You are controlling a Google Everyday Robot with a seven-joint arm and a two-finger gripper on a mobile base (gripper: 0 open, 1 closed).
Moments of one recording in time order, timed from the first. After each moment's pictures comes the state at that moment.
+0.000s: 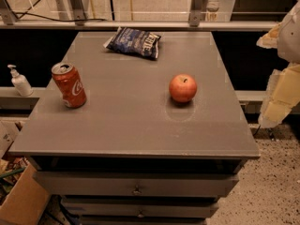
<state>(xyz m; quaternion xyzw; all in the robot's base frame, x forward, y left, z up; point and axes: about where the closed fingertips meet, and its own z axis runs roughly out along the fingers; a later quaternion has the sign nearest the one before) 0.438 -0.217 0.976 -0.60 0.78 -0.03 0.16</state>
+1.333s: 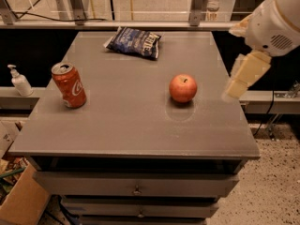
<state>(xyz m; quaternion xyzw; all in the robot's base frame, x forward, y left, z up) 0.511 -0.181 0.964 -0.60 0.76 0.01 0.25</state>
